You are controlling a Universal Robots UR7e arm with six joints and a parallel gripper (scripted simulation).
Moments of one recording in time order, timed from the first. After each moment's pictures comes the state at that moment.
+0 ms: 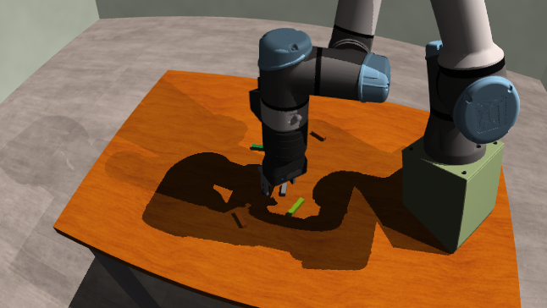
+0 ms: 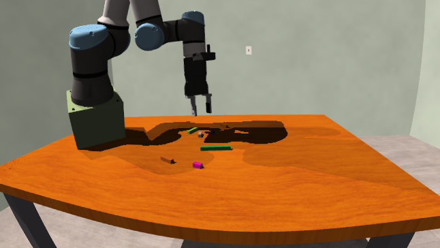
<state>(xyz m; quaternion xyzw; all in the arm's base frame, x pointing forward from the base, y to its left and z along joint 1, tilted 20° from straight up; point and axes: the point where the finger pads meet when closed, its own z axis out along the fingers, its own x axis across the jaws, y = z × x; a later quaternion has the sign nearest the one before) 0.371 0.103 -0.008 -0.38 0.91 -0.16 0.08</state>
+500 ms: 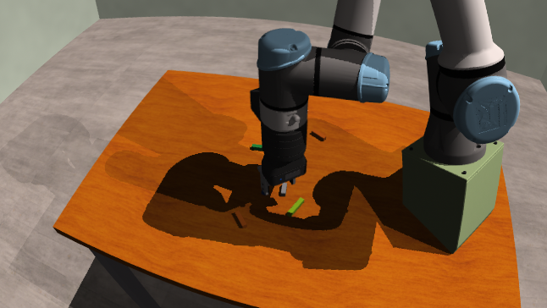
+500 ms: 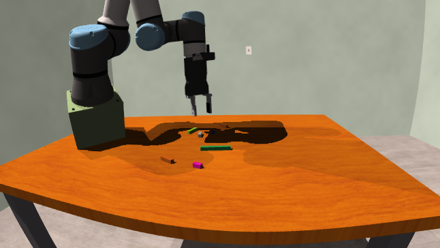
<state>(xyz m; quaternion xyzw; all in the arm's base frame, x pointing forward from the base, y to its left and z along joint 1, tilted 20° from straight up) 0.371 0.104 -0.008 -0.36 0.92 -0.15 0.08</state>
